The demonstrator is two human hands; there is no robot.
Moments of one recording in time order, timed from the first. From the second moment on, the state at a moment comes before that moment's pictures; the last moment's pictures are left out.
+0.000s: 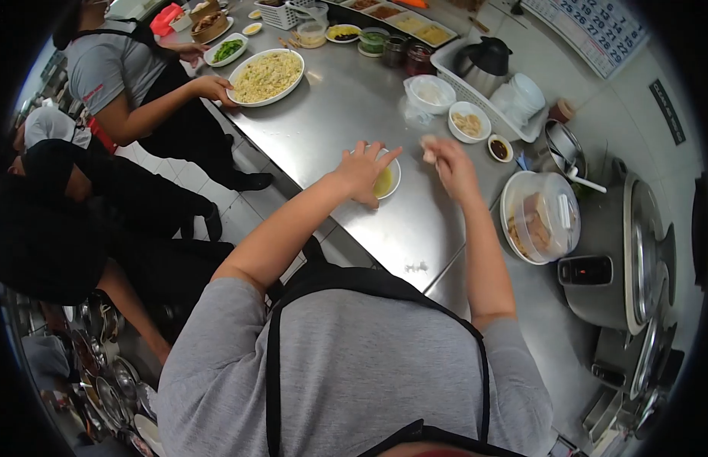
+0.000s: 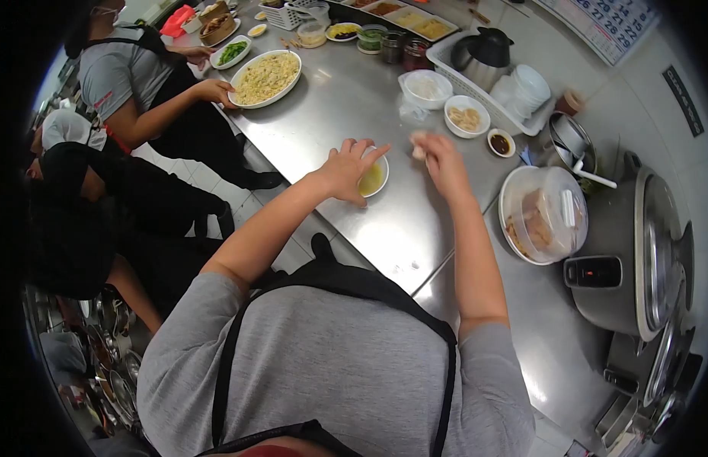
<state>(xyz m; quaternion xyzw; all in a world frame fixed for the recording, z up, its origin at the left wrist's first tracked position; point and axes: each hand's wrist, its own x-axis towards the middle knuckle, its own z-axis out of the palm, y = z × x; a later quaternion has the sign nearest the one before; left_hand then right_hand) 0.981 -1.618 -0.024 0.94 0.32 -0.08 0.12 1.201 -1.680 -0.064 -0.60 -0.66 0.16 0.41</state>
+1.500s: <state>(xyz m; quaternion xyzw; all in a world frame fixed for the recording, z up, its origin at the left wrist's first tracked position) 0.815 -1.439 0.024 0.89 0.44 0.04 0.08 1.078 -1.477 -0.124 -0.65 -0.70 0.02 0.31</state>
